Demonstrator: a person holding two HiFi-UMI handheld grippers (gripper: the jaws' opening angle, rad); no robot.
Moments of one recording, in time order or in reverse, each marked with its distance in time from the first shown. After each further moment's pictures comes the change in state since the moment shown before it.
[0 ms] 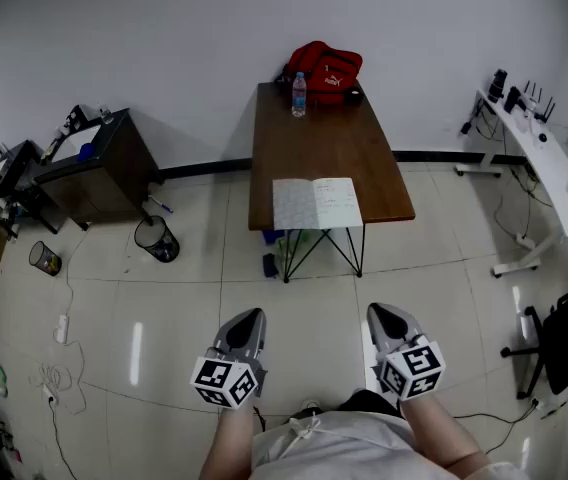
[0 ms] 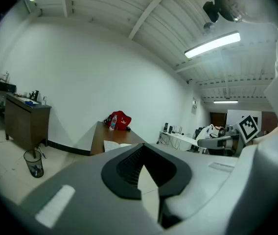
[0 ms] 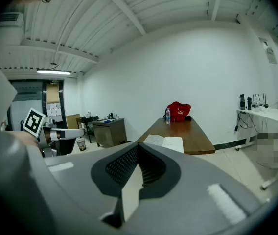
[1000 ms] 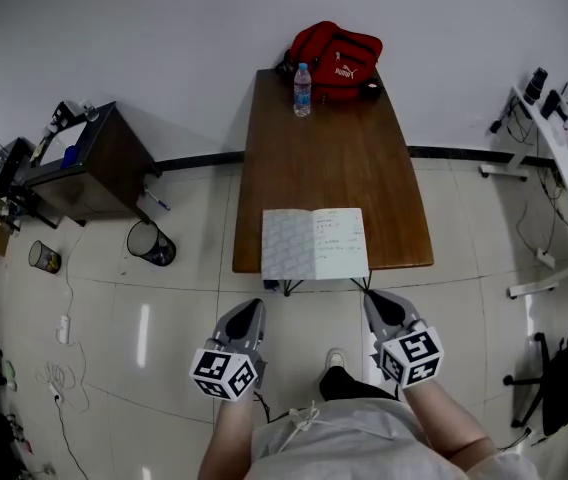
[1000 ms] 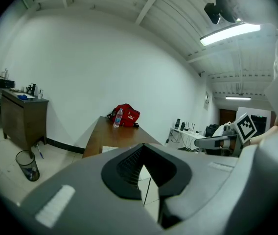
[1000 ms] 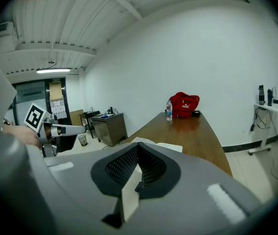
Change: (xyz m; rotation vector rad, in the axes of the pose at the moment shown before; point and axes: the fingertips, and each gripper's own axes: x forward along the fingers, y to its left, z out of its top) left arm 0.220 0.084 0.021 -0.024 0.058 0.075; right arm 0.203 -0.150 0.036 -0.014 0.081 0.103
